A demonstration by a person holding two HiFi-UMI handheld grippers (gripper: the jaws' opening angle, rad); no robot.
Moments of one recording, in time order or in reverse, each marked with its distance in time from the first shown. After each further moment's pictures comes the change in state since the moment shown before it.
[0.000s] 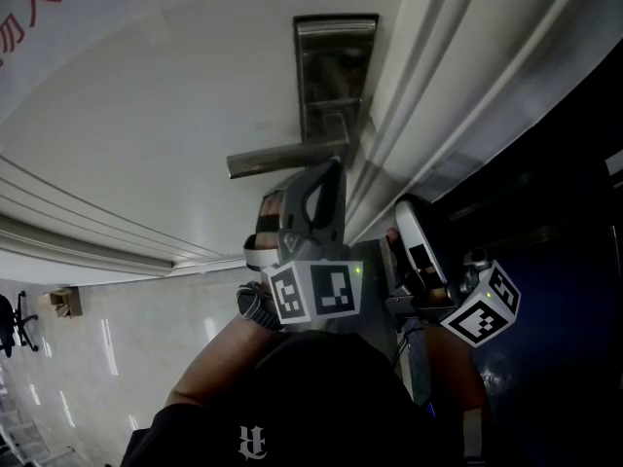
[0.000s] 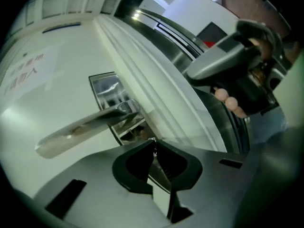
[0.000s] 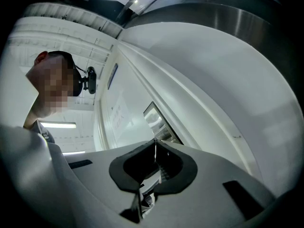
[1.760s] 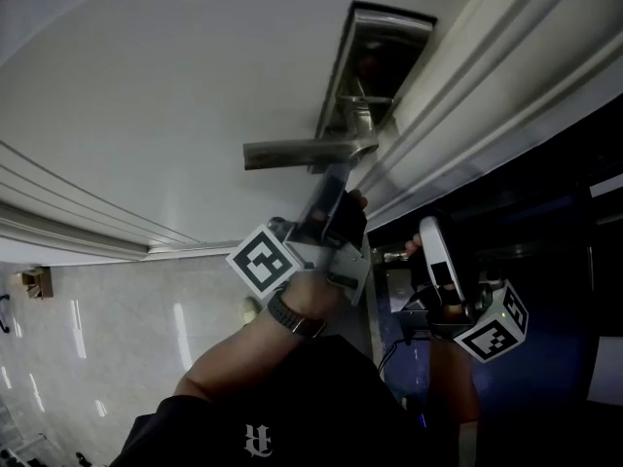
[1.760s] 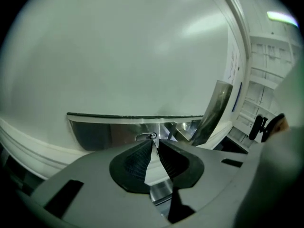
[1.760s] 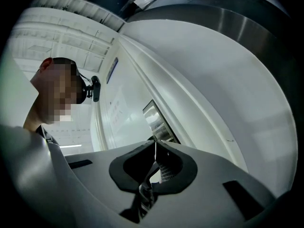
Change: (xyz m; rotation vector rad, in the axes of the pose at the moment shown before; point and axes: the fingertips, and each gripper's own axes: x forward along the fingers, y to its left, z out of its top) left arm 0.005 0.020 -0.020 -2.093 -0.590 -0.373; right arm -0.009 0.002 0.004 -0.049 0.053 -0.045
